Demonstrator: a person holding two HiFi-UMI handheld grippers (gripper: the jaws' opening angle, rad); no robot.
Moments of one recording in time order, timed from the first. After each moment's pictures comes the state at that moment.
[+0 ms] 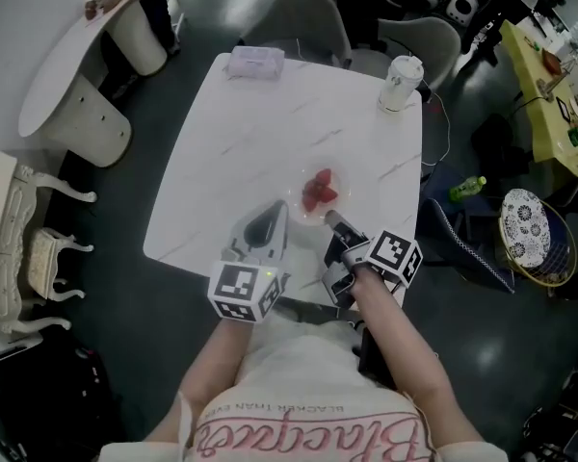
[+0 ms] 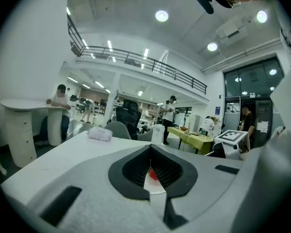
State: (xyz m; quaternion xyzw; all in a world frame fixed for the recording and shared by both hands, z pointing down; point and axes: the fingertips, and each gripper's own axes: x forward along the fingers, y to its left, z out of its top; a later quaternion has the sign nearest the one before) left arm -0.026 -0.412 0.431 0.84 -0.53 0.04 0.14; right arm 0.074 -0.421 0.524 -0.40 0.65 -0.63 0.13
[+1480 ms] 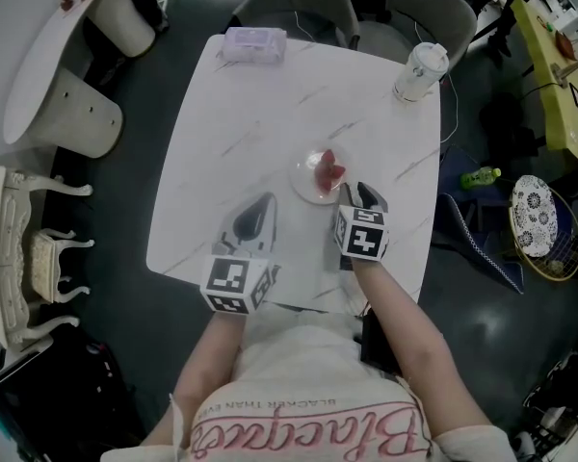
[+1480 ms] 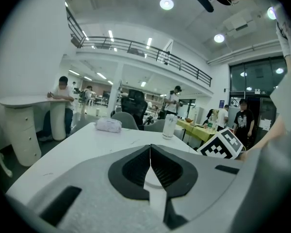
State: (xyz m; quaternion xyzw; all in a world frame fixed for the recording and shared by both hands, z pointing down) left arm -0.077 -0.478 0.482 0.82 -0.53 0.09 0.18; right arm 0.091 -0.527 0.612 -0.58 0.72 -0.27 -0.25
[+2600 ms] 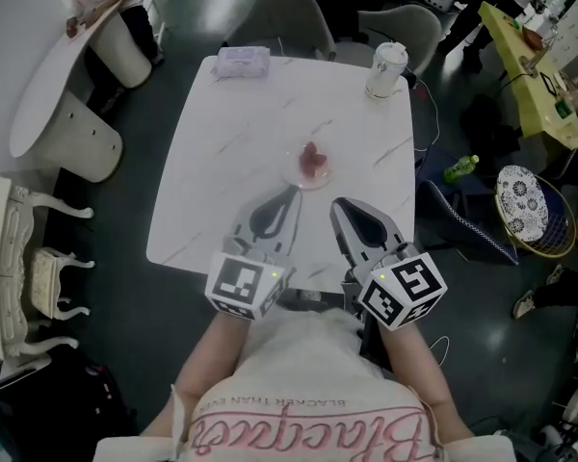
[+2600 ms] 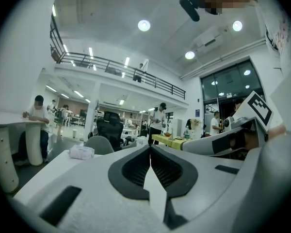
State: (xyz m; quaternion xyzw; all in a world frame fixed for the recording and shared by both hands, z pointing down) left arm -0.003 -0.396 0.376 0.89 -0.44 0.02 0.06; right arm 0.058 -0.379 0.377 -0.43 0.88 -0.19 0.00
